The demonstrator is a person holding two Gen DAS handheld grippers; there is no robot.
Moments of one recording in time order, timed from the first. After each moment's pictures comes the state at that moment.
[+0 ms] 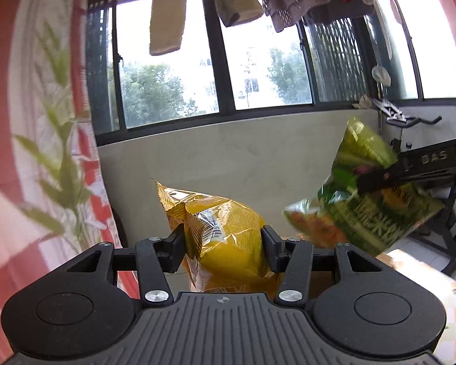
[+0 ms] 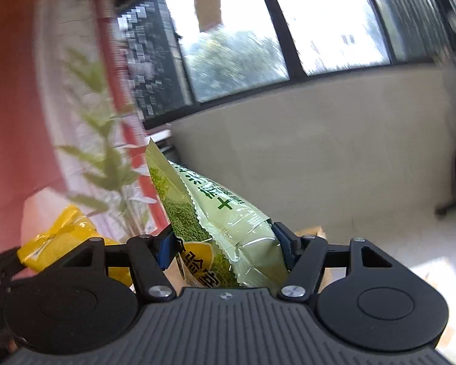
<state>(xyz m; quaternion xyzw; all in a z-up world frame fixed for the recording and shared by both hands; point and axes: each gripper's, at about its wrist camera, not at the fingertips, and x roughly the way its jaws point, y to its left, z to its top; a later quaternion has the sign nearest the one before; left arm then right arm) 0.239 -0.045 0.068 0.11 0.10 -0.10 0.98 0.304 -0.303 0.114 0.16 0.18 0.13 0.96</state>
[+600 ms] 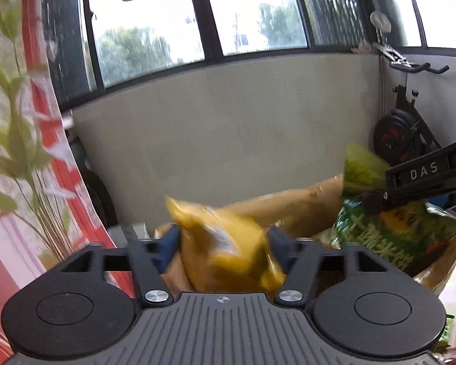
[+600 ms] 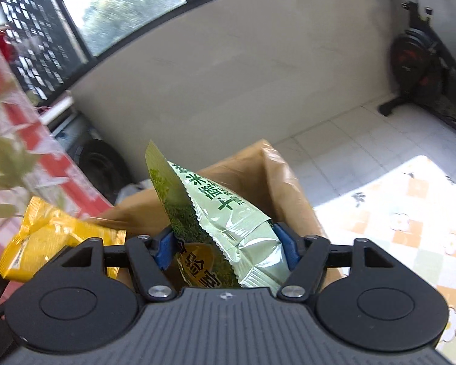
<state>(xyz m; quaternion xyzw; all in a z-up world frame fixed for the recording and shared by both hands) 0.377 -0.067 -0.010 0.14 0.20 -0.11 0.96 0.393 -0.307 0.031 0.21 0.32 -0.02 0.92</state>
